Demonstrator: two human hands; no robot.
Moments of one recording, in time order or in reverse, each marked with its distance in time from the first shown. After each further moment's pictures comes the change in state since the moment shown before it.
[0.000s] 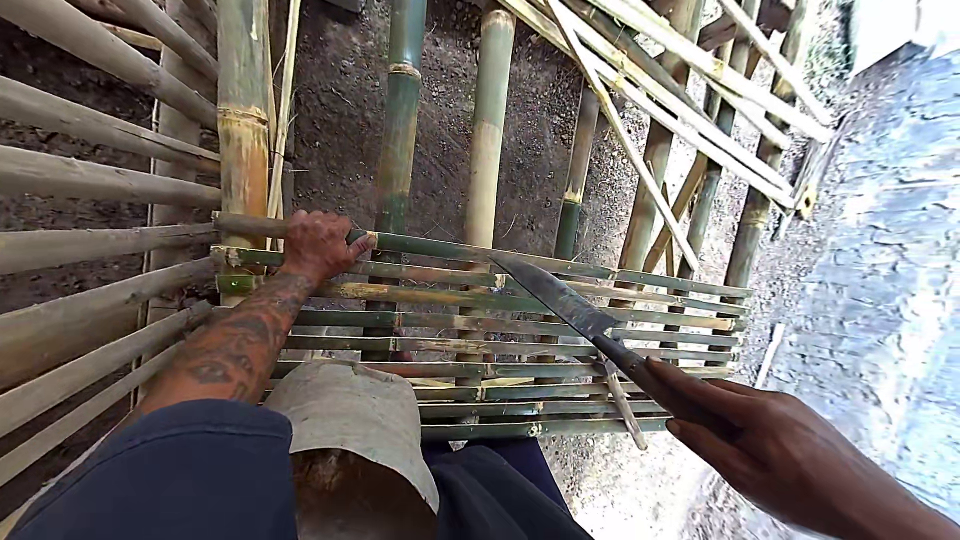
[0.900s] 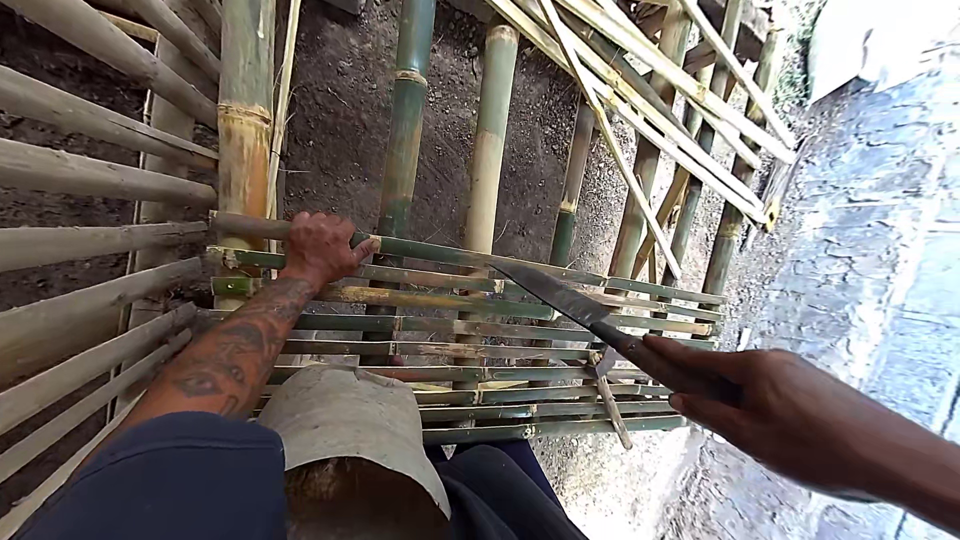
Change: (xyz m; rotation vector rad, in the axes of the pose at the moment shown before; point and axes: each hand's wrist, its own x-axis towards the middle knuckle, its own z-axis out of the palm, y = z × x) left_hand -0.001 0.003 -0.004 -0.015 -0.002 -0.011; right_hand 0.042 -0.055 -0.067 -0.046 -0.310 0.202
